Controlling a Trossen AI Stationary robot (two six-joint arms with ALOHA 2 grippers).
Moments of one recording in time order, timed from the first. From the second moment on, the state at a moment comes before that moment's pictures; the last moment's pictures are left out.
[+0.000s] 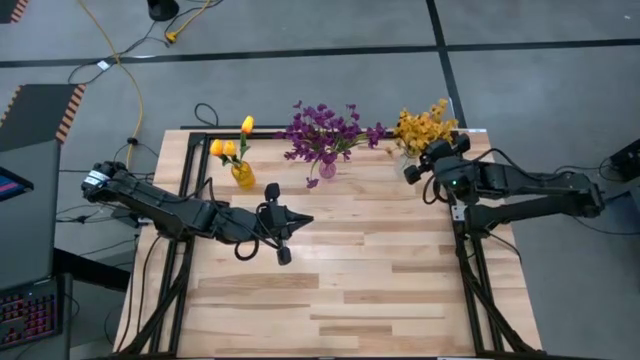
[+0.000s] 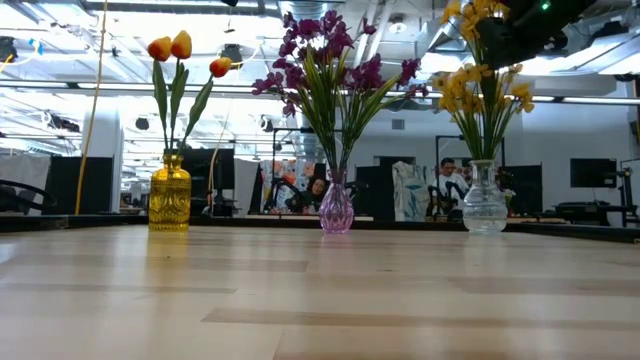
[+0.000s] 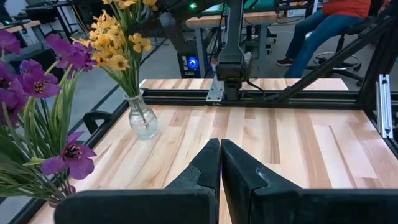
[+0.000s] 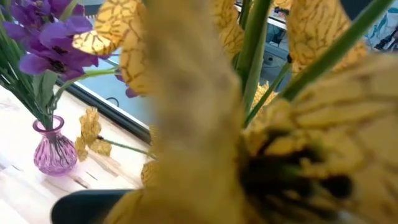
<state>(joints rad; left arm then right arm) -0.31 1.31 1.01 0.02 -0.55 -0.06 -0.08 0.79 0.81 -0.54 1.02 0.21</state>
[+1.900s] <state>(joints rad) -0.31 1.14 1.02 -0.11 -0.53 -0.05 -0.20 0.99 0.84 -0.78 0.83 0.38</state>
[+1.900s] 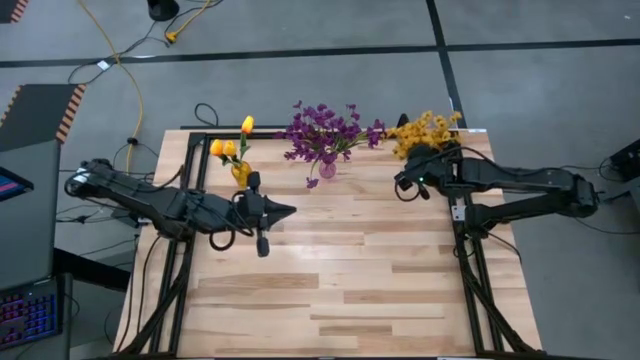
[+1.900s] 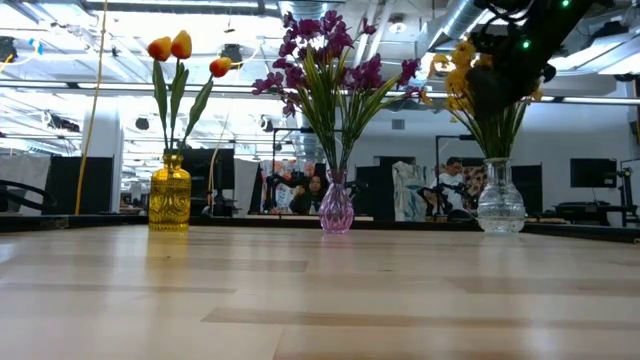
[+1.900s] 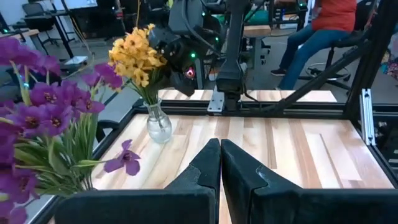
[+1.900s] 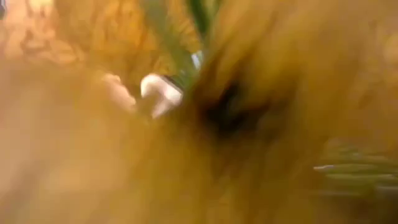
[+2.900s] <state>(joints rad) -0.31 0.79 0.84 -0.23 -0.53 -0.05 -0.20 0.99 0.97 -0.99 0.70 0.39</state>
